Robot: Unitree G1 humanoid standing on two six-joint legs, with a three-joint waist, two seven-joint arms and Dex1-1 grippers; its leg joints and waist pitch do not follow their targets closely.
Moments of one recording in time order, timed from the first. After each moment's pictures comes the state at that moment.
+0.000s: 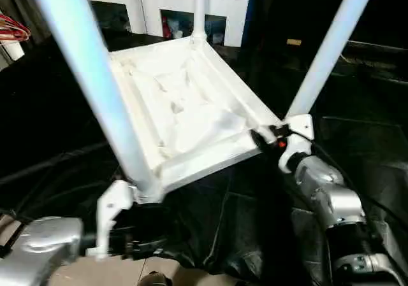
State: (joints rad) left arm 0.21 0.65 0.07 -0.37 -0.40 0.53 -1.17; right arm -0.45 -0.21 -0.05 0.47 0.22 0.22 0.31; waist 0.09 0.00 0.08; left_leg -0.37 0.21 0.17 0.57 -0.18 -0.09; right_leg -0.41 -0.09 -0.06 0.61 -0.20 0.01
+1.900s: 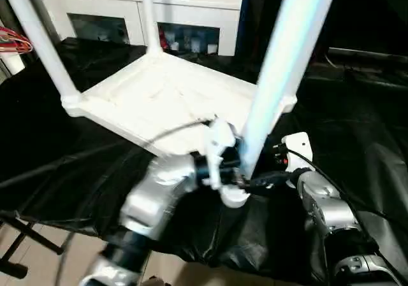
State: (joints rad) left arm -0.41 0.04 -0.32 0.12 -0.27 0.20 -0.88; right arm -0.41 -0.21 0.00 0.66 0.04 0.06 0.25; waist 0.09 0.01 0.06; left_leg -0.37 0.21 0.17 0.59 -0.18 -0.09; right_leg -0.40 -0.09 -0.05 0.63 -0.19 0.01
